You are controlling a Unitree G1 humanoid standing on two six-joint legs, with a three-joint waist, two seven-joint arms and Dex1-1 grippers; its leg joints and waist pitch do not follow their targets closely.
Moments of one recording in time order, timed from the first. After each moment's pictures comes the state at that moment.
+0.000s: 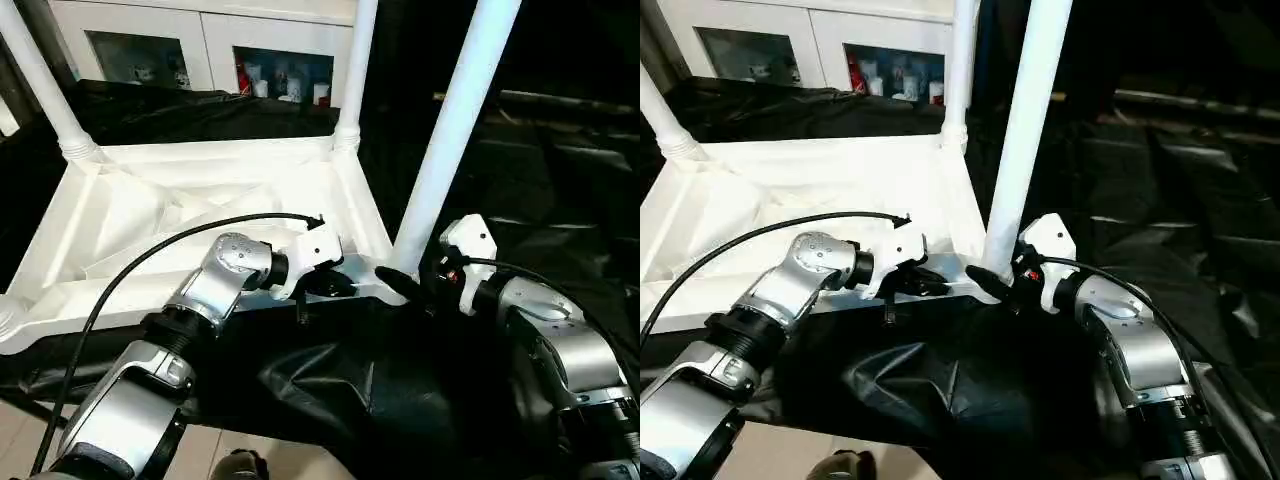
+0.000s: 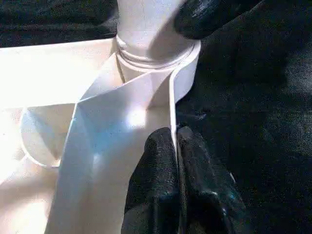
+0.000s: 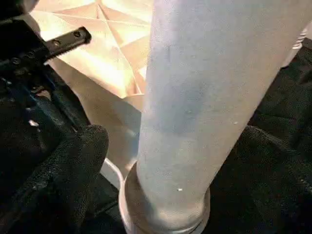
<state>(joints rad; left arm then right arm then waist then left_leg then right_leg) -0.74 0.26 -0.35 0.68 0.06 0.06 -1.11 -0.31 -0.41 0.08 0.12 0.23 0.28 0.75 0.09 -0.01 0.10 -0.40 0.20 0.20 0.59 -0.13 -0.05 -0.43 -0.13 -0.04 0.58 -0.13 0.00</state>
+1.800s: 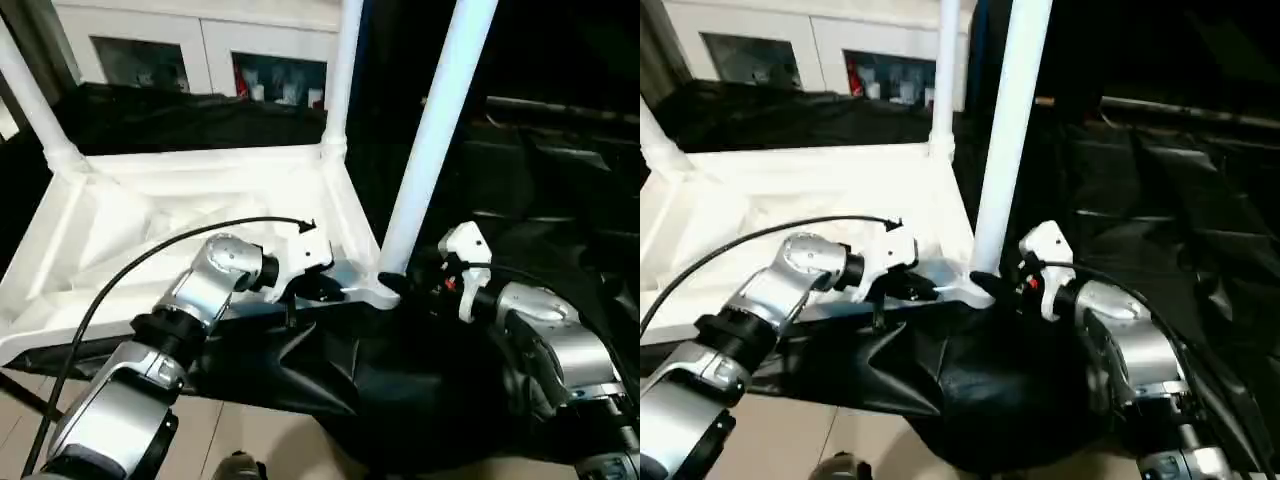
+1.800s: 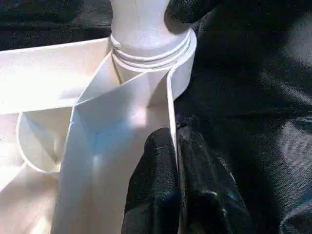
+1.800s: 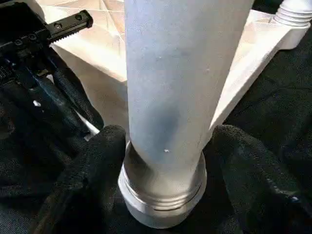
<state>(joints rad) -0.73 0.28 -0.36 0.69 0.07 0.06 -1.15 -0.33 -0.41 0.09 0.22 0.23 0.27 0.82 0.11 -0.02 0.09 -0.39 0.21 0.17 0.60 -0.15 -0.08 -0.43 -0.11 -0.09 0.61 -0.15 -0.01</state>
